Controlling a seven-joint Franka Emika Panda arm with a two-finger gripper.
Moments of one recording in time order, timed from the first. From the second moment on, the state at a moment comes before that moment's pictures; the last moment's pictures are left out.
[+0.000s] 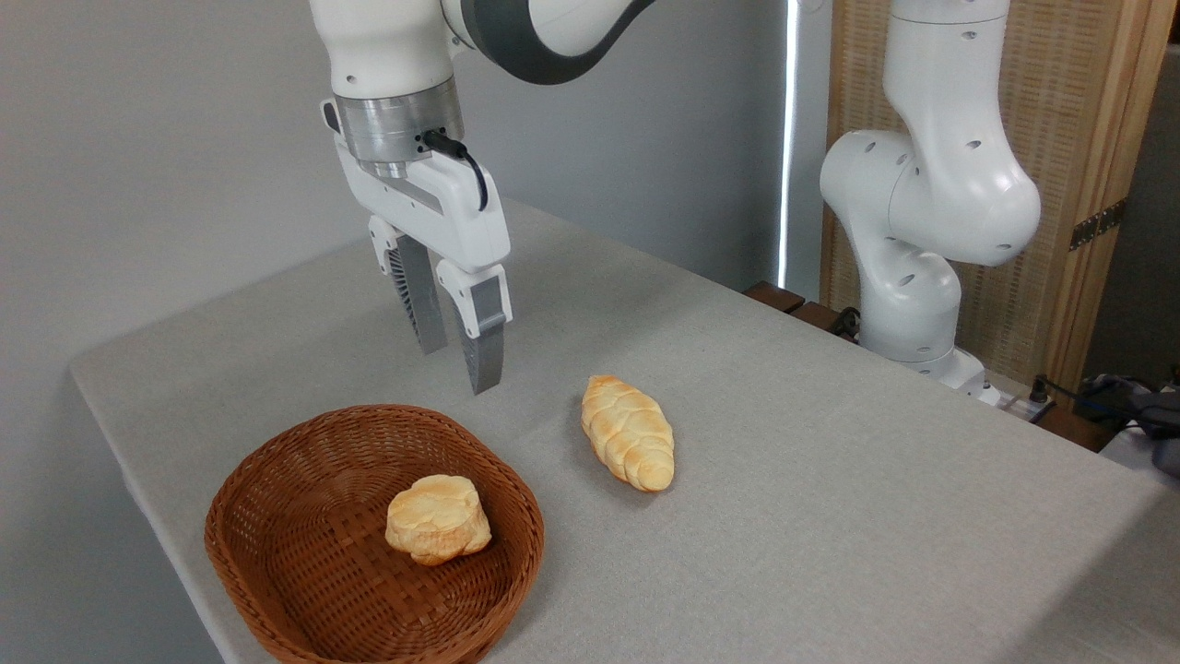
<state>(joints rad) -0.08 -0.04 -0.10 -1.84 -0.02 1.82 0.62</state>
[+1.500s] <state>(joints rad) -0.07 -0.06 -0.10 -1.87 -0.02 1.78 0.62</state>
